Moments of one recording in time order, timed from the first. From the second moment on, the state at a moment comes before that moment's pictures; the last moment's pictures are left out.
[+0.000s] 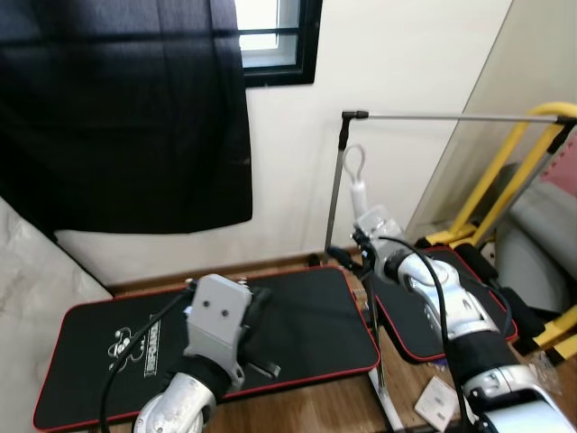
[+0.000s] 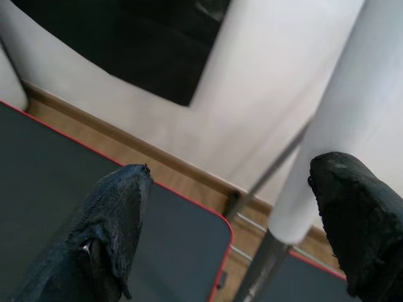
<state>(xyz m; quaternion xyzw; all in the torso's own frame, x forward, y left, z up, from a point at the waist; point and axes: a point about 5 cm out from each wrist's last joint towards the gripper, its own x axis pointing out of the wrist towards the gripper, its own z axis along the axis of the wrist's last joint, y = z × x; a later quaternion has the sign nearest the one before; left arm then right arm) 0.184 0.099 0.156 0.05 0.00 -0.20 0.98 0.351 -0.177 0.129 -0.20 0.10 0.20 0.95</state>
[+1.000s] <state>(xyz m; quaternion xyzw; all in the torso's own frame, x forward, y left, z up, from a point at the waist) 0.164 0.088 0.170 0.08 0.01 -0.30 0.95 0.400 -0.170 0.171 -0.19 0.03 0.07 0.98</state>
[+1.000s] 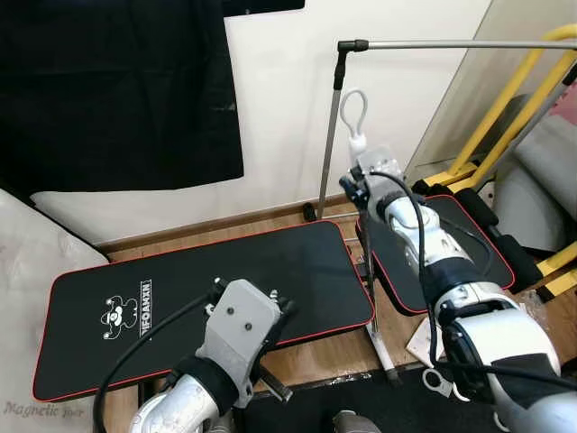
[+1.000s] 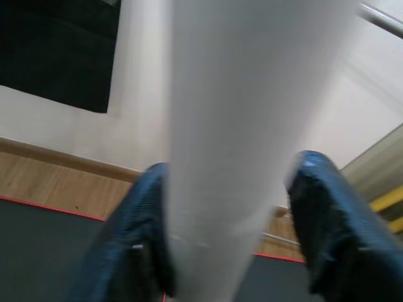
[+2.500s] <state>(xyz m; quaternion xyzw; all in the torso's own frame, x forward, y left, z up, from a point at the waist) 0.196 0.095 0.156 0.09 0.00 -0.30 0.95 0.336 -0.199 0.210 -0.13 0.13 0.19 0.96</state>
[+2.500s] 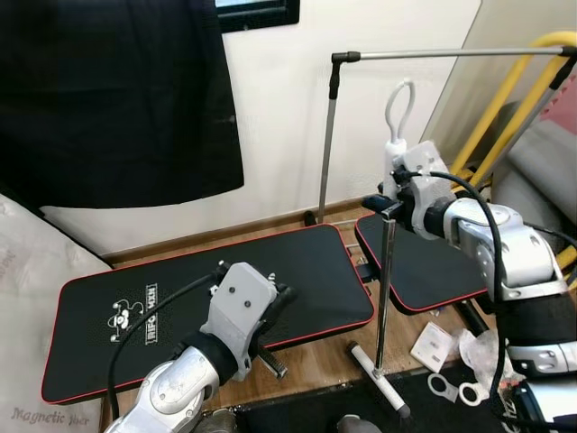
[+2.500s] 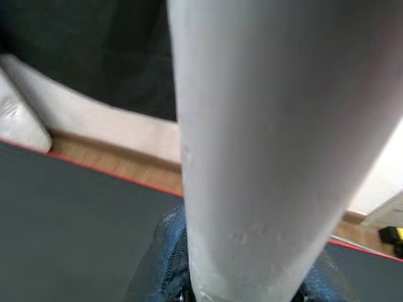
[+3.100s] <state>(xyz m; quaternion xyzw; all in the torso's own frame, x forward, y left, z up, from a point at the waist) 0.202 0.095 0.153 0.09 -0.01 -0.30 0.95 0.330 -0.205 0.202 -0.14 0.14 0.13 0.97</state>
